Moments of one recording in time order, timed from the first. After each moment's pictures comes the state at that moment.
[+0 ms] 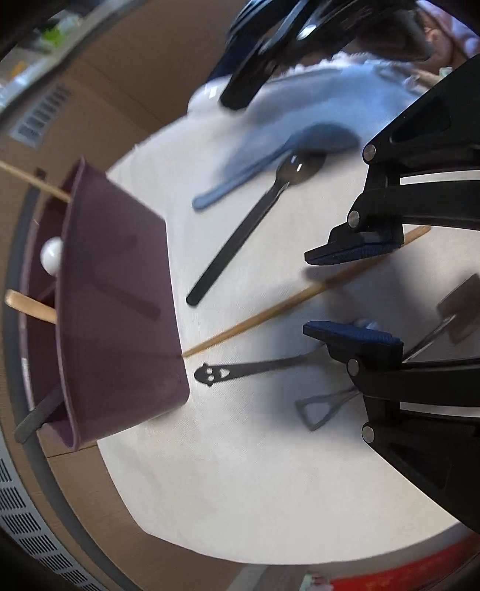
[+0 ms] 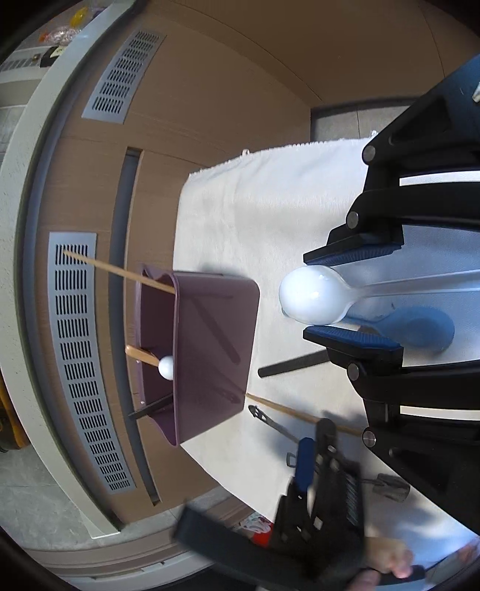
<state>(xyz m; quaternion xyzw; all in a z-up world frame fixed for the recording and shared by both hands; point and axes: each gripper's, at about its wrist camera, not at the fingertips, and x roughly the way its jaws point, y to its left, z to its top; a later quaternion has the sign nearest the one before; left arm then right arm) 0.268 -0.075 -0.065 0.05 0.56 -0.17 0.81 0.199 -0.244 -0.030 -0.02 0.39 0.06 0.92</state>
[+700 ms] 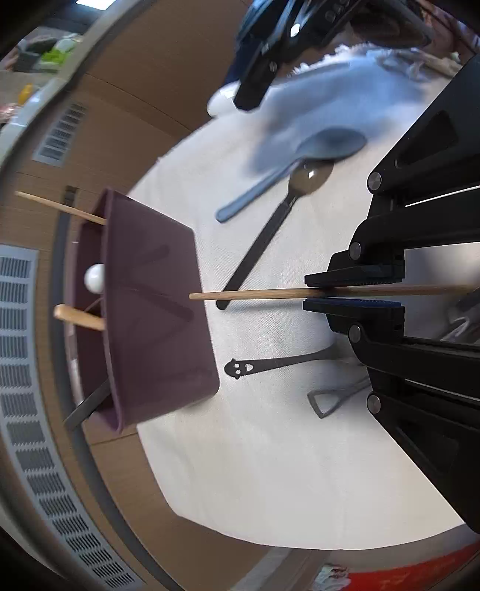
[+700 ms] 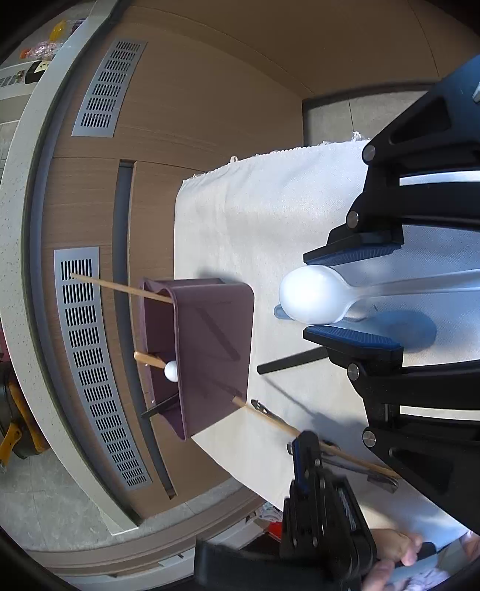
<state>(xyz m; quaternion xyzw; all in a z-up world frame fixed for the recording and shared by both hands) 0.223 -0.084 -0.034 0.04 0.46 -0.19 0.87 0.182 -0.253 -0.022 0.01 0.38 0.07 0.92</state>
